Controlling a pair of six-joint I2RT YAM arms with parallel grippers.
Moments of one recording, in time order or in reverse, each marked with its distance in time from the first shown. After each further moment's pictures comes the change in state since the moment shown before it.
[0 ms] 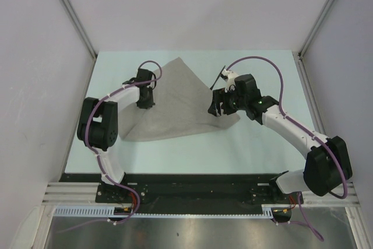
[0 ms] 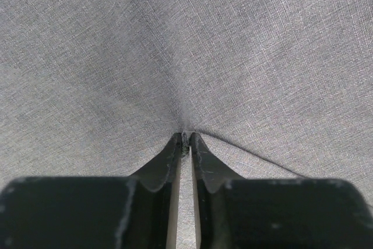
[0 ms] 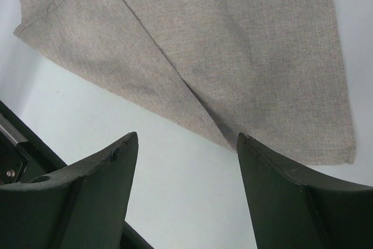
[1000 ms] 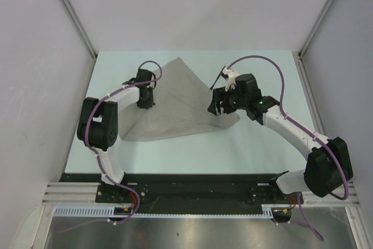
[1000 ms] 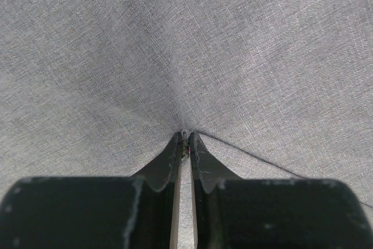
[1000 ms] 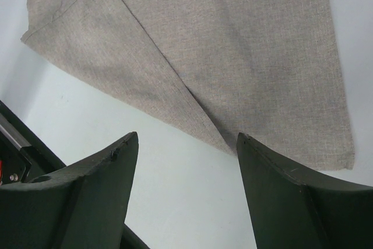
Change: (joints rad) left arm 0.005 0.001 -0.011 0.023 0.015 0.002; right arm 0.000 -0.009 0.000 0.021 0.000 0.007
